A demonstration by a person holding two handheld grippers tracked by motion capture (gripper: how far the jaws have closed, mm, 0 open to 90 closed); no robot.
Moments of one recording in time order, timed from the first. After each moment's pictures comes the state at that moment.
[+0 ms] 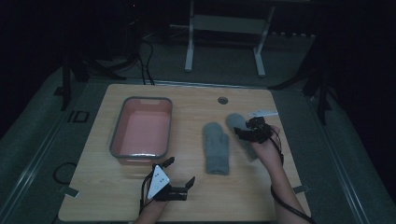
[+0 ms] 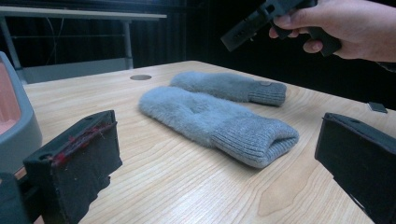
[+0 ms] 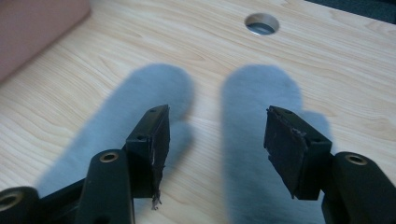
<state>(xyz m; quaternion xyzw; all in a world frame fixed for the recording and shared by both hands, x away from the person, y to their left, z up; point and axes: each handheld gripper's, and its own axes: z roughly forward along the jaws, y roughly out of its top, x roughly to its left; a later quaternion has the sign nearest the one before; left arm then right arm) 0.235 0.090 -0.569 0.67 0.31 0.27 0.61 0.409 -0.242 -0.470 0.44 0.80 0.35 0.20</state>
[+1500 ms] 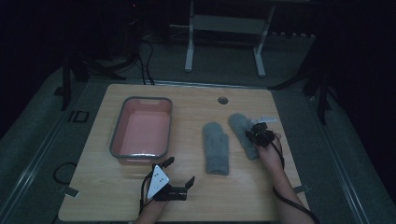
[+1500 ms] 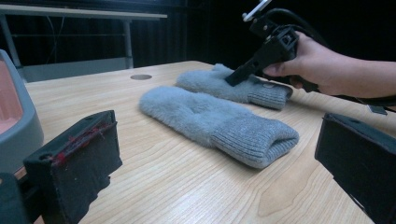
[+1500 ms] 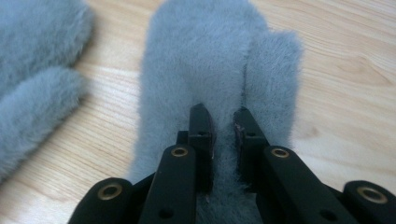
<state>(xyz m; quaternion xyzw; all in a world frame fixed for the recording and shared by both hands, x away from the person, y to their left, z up) 0.235 0.090 -0.569 0.67 0.32 0.26 0.62 0.437 -0.271 -0.536 0.49 0.79 0.29 0.23</state>
